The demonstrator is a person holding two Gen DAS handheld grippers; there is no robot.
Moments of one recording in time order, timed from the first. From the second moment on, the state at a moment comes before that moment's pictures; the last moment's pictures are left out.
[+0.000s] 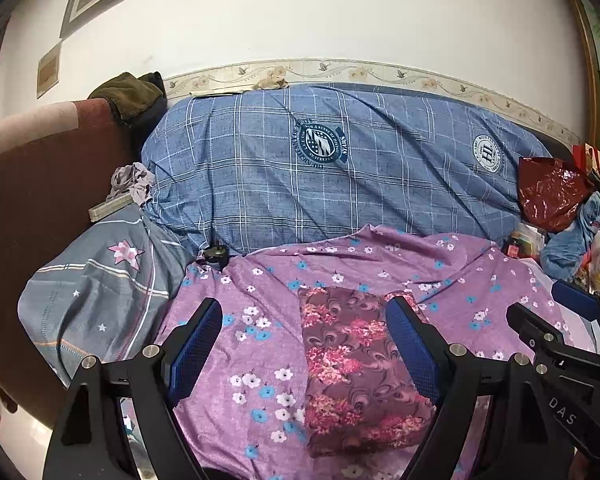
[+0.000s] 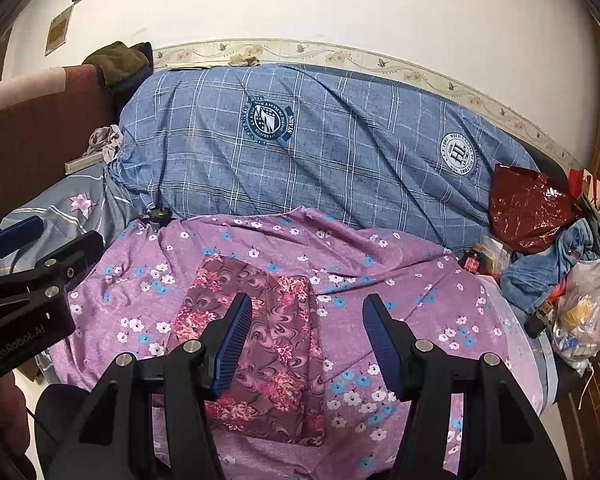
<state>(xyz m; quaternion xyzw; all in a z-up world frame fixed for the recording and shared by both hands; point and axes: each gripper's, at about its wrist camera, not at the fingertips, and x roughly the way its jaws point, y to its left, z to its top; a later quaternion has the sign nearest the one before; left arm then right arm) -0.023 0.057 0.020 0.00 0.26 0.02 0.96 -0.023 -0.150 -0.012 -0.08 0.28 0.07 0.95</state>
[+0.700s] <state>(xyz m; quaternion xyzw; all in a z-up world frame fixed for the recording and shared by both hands) -0.024 0.060 0.017 -0.02 0.26 0.02 0.97 -0.020 -0.136 -0.014 -0.10 0.29 0.07 0.95</state>
